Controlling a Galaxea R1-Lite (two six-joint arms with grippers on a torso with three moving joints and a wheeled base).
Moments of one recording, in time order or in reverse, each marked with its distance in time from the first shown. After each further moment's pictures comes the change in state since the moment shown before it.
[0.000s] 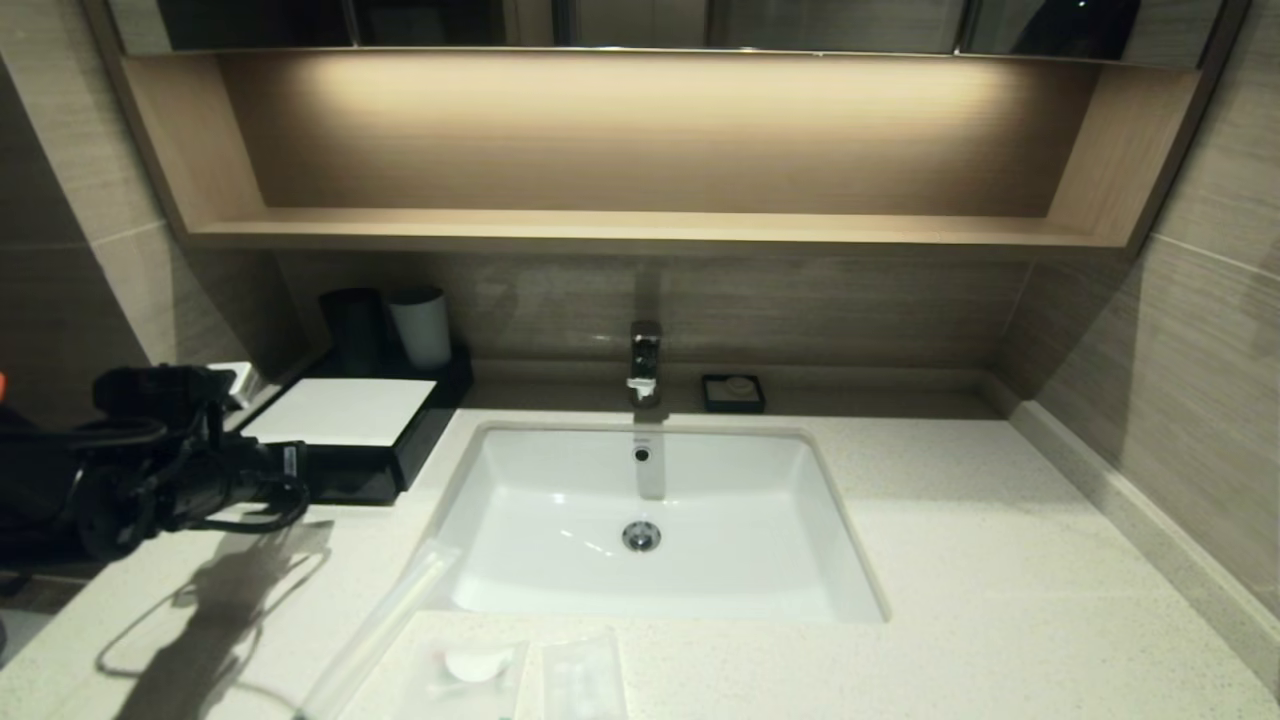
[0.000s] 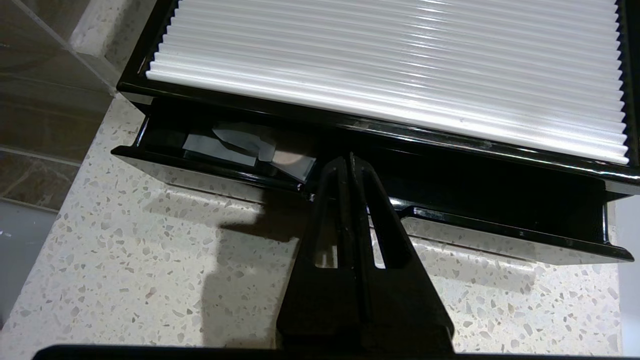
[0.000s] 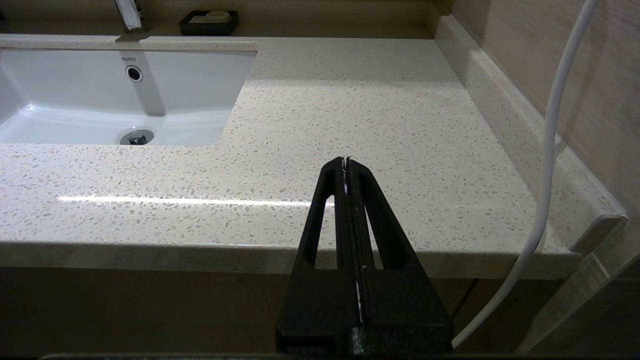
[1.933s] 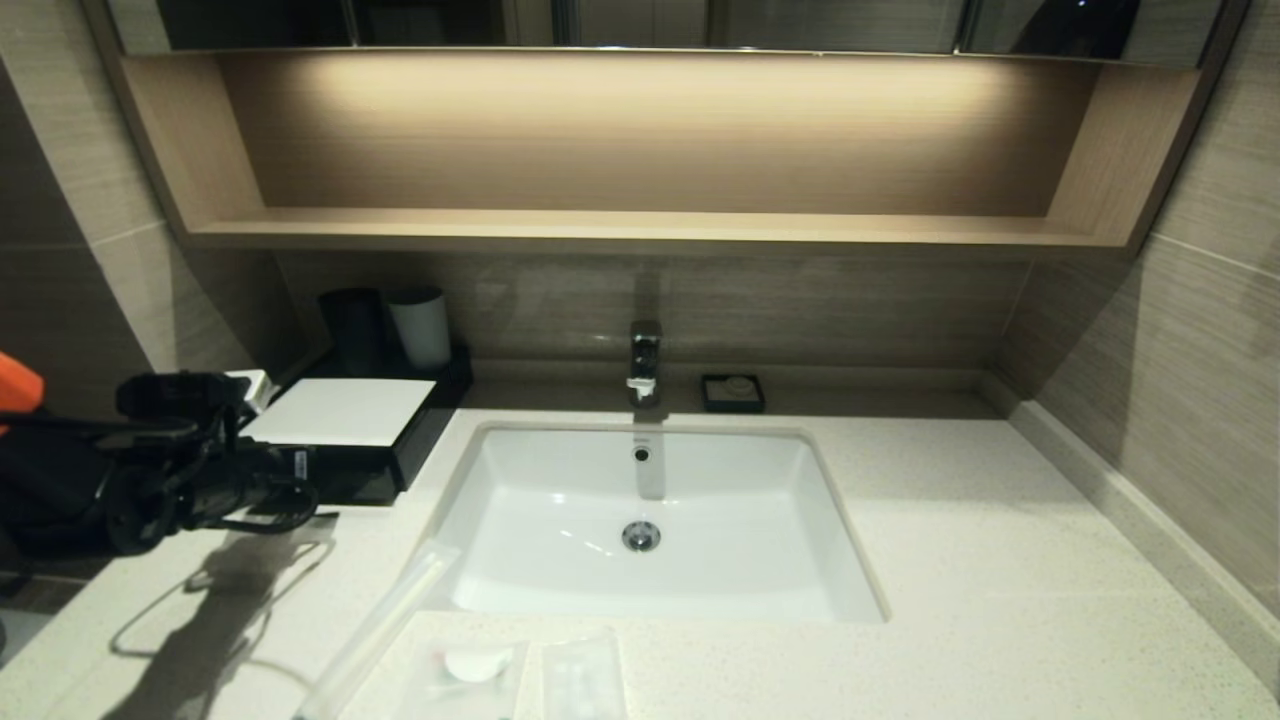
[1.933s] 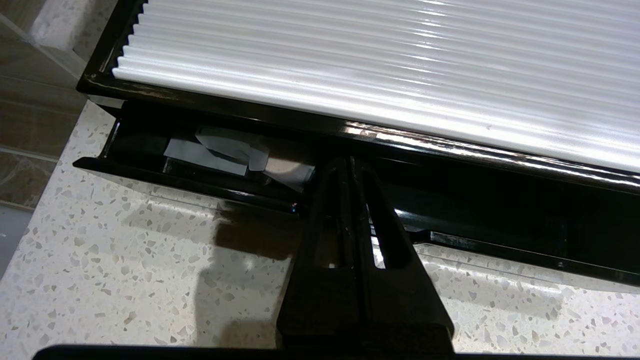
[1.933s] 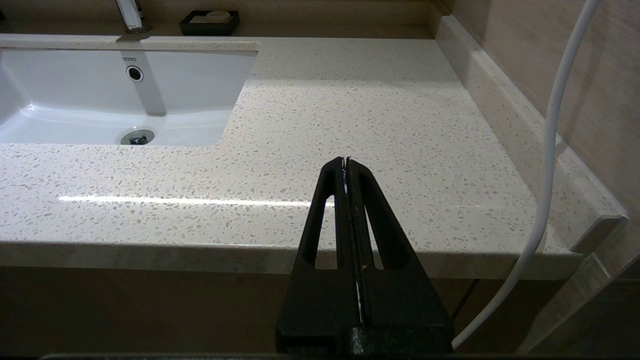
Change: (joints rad) left arm 0.001 0.070 -0.045 -0.001 0.002 0.002; right arm 0.000 0.000 0.000 0.000 0.000 0.001
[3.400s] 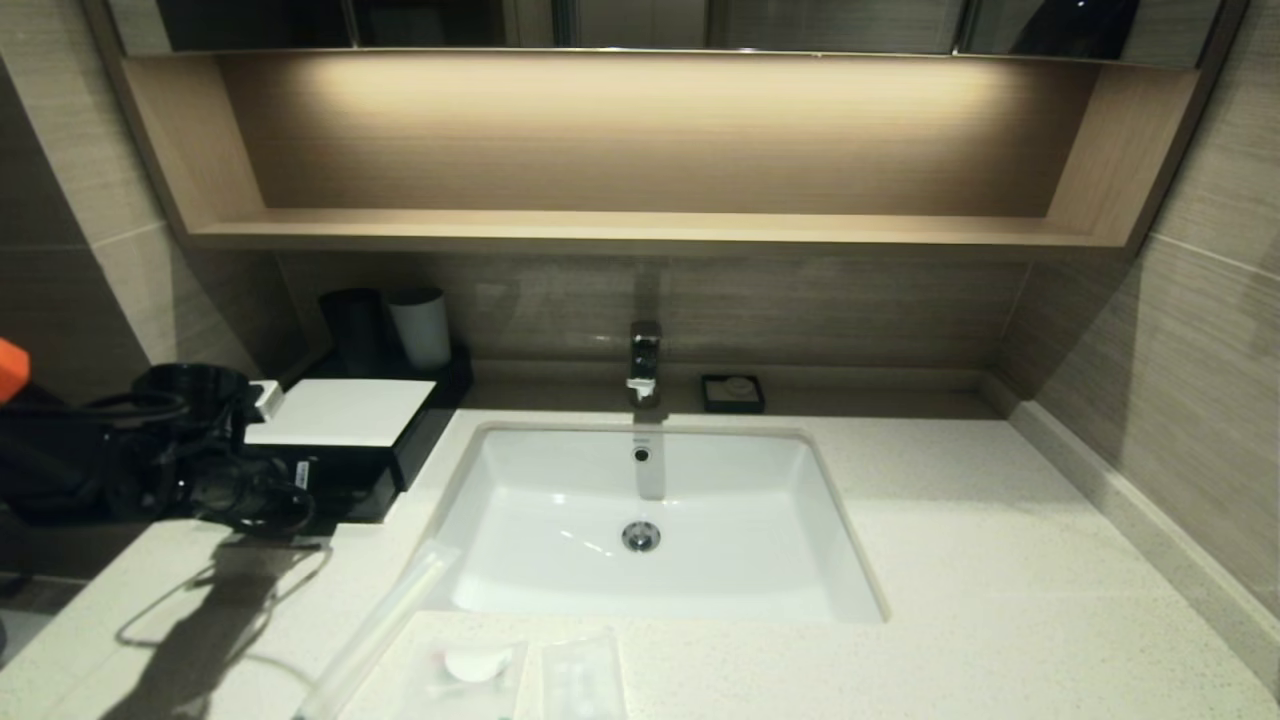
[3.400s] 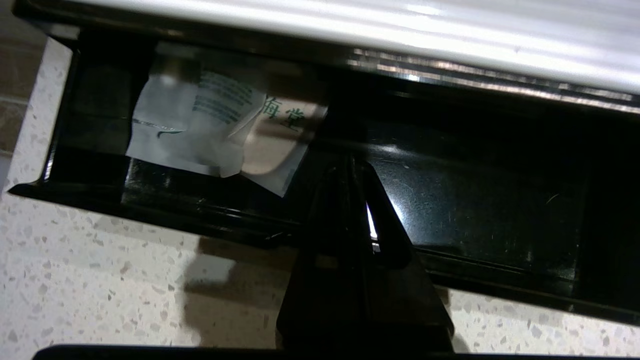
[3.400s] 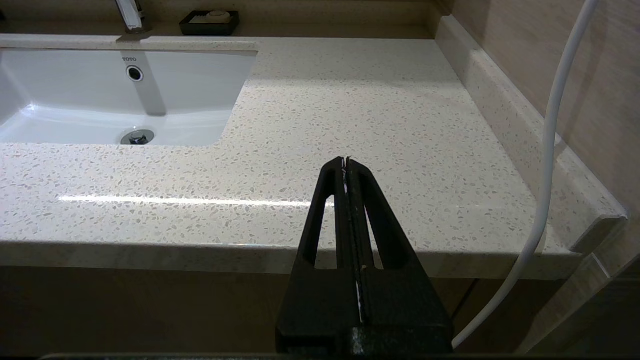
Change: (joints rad) left arm -0.003 -0.008 -0.103 0.316 0.007 0.021; right arm 0.000 0.000 0.000 0.000 0.000 -0.001
